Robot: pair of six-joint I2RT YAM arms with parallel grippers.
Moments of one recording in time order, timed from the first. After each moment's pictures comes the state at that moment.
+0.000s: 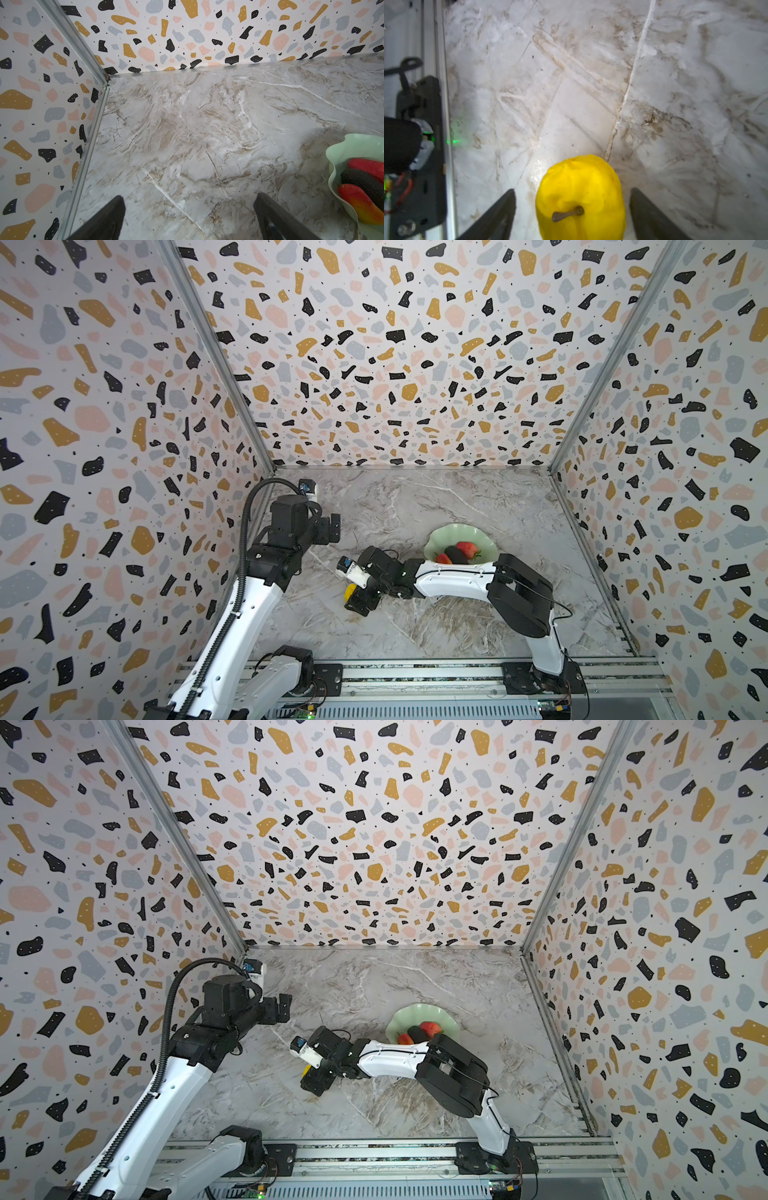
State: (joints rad) left arm -0.20 0.98 1.04 -0.64 -0.11 -0.04; right arm 1.15 2.04 1.40 -0.19 -0.24 0.05
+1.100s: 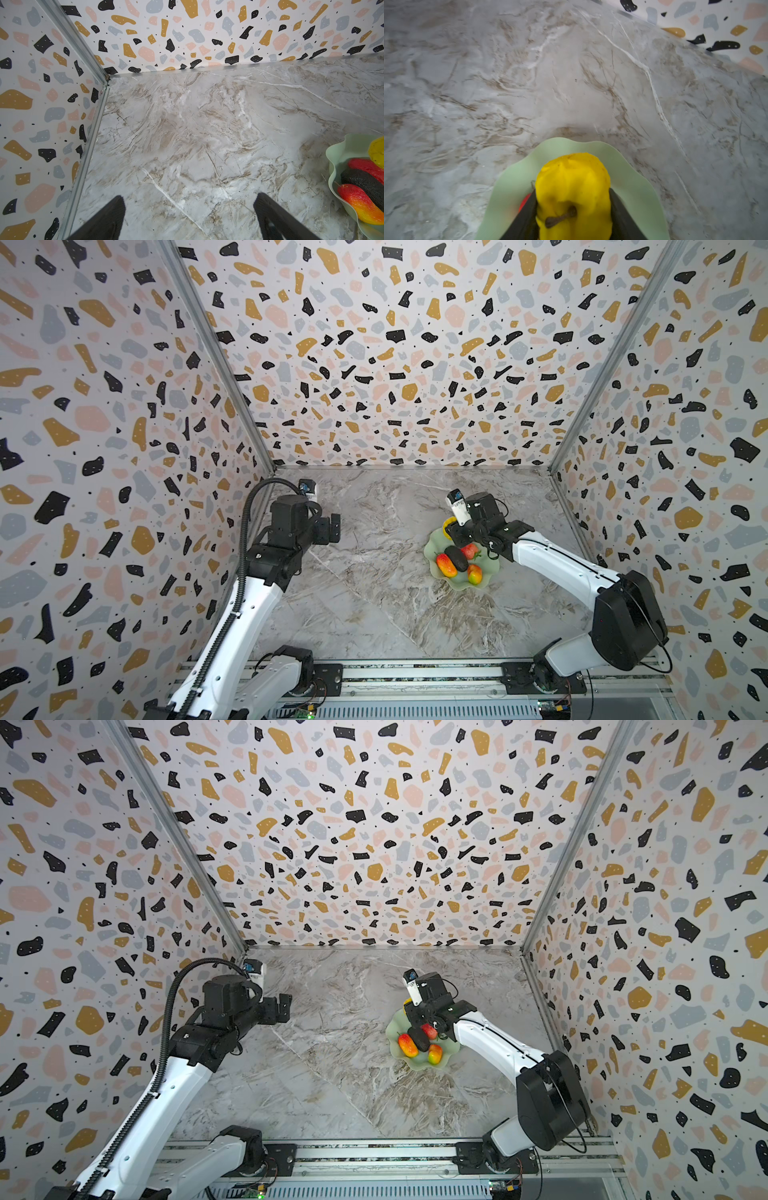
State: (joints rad) left arm -0.20 0.98 1.04 -0.64 -0.11 -0.04; right arm 0.54 1.49 1.06 -0.34 0.01 -0.04
